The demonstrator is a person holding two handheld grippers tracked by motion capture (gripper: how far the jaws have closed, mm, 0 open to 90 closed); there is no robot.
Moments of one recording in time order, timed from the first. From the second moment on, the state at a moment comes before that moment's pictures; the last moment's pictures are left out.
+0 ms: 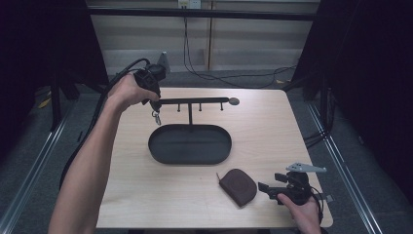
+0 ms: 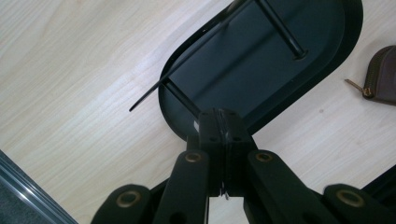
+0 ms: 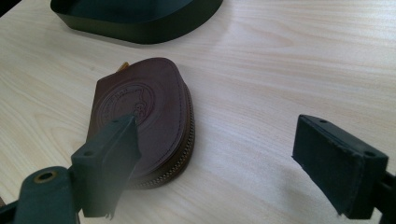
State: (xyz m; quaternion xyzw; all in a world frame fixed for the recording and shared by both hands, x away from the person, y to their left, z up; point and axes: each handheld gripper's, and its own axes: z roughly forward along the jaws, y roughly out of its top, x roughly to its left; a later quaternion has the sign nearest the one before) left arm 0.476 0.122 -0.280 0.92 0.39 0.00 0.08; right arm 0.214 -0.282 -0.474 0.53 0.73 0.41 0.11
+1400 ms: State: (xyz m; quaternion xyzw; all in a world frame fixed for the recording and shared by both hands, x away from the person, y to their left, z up) left arm 0.479 0.127 -0.288 0.91 0.40 0.02 0.09; right arm 0.214 -0.281 -0.474 0.53 0.73 0.41 0.10
